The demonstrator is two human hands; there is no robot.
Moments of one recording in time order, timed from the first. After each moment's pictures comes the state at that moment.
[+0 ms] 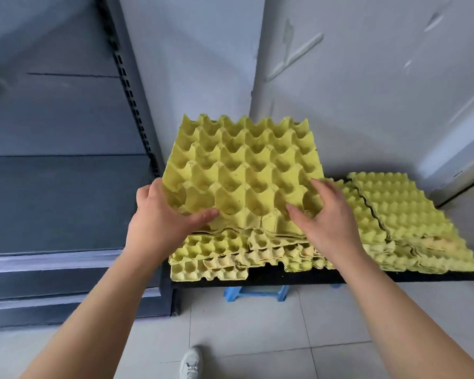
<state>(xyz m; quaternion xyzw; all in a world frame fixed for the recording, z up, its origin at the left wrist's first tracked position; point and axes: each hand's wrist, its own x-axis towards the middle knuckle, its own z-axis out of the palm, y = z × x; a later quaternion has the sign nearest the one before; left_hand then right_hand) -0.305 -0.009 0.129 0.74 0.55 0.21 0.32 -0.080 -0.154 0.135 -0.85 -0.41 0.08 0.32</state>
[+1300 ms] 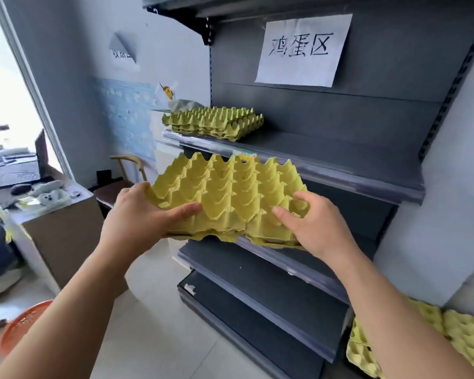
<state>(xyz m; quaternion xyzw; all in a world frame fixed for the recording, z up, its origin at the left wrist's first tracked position) -0.882 -0.163 0.329 0.55 0.72 0.42 0.09 -0.605 -0.128 0.331 -0.59 -0.71 0.16 0.34</state>
